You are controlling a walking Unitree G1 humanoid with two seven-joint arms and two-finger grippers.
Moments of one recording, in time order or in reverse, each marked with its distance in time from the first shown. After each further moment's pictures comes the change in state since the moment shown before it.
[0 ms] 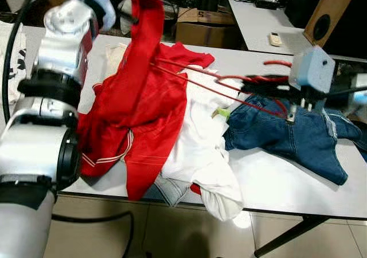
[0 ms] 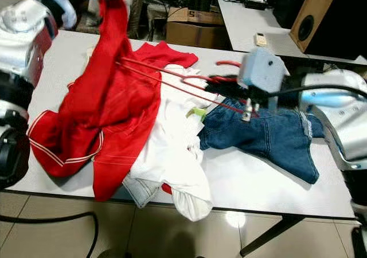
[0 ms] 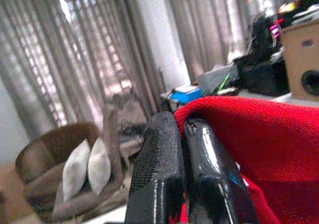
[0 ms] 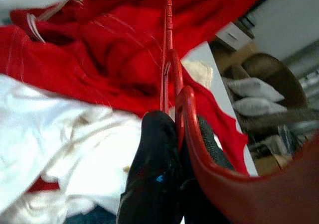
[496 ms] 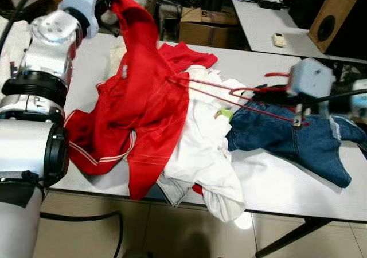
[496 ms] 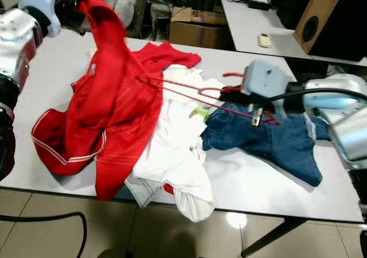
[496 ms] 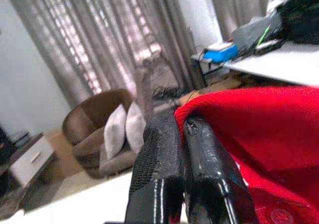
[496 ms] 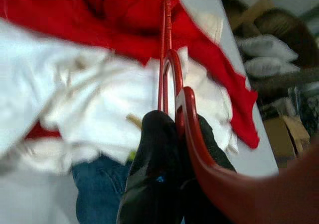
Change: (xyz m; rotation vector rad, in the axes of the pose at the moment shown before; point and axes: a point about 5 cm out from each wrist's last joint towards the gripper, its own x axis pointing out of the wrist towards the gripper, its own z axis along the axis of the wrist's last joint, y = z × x) left arm -0.021 0.027 -0.042 0.108 0.197 0.114; right arm -0.017 -0.002 -0.023 0.037 0.164 -0.015
